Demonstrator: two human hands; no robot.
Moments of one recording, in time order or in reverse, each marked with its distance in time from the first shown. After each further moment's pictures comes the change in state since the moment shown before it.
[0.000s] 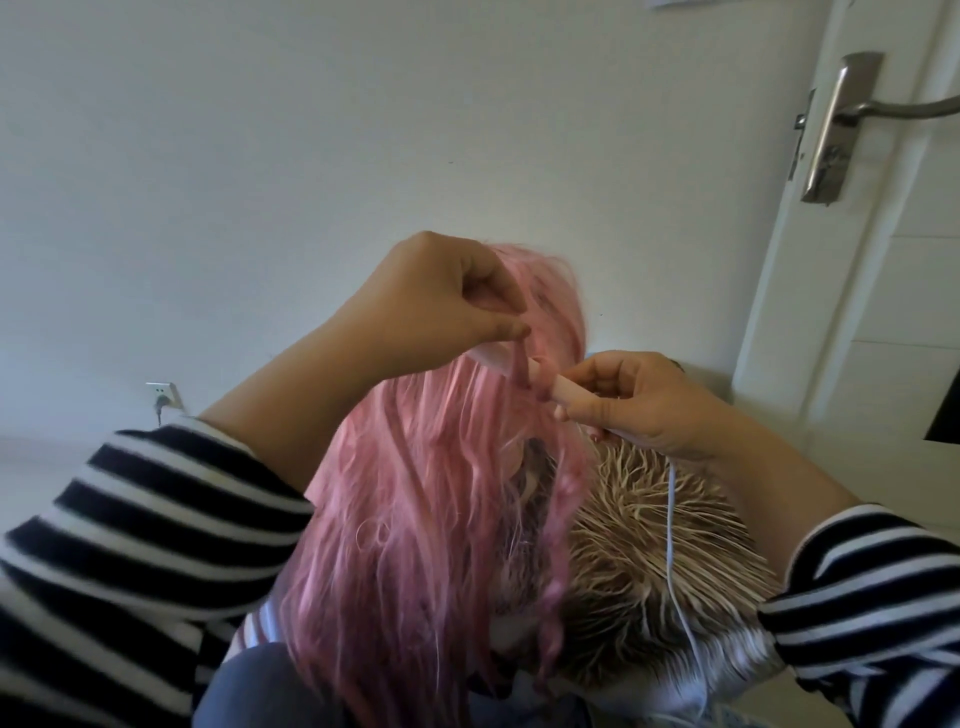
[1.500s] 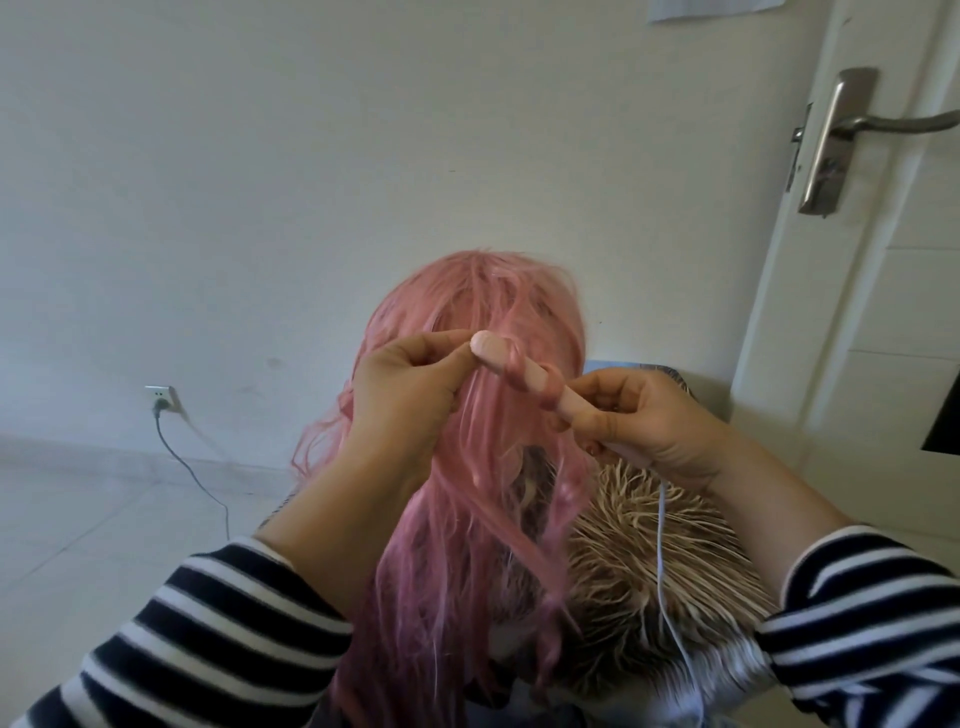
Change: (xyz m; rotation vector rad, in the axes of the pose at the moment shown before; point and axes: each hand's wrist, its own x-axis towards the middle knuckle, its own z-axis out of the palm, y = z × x) left_hand -0.030 -0.026 0.050 -0.821 0.426 -0.460; right_hand -0.001 0.011 -0.001 0.213 -0.080 -0.072
